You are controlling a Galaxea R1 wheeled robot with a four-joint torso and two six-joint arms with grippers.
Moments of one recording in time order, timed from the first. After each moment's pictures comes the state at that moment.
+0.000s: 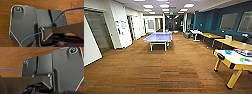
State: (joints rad) left arm 1.59 2.98 -2.54 2.81 0.26 -2.83; right arm -1.51 2.99 -2.55 -0.12 0.06 0.10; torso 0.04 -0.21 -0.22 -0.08
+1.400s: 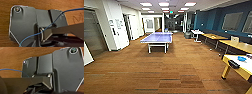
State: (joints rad) left arm 1.58 2.98 -2.54 2.81 0.26 -2.83; right arm -1.50 3.00 -2.56 -0.12 0.06 0.10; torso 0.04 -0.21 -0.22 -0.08
